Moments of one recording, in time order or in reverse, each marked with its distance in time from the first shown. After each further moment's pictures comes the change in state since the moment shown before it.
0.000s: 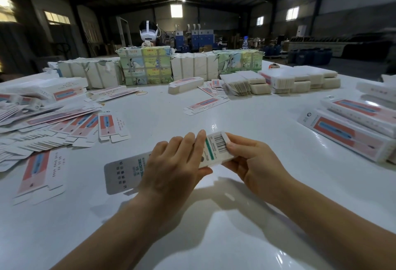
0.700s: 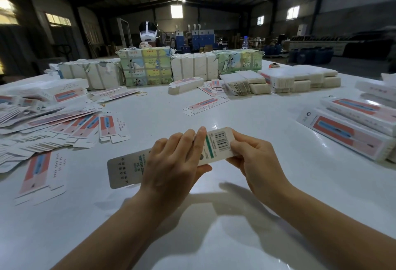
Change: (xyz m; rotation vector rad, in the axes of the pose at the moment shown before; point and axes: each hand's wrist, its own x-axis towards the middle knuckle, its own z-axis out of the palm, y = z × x) left_hand 0.003 0.001 -0.001 -0.021 0.045 -0.004; right_hand -0.010 0.001 0.005 -0.317 0.066 -0.239
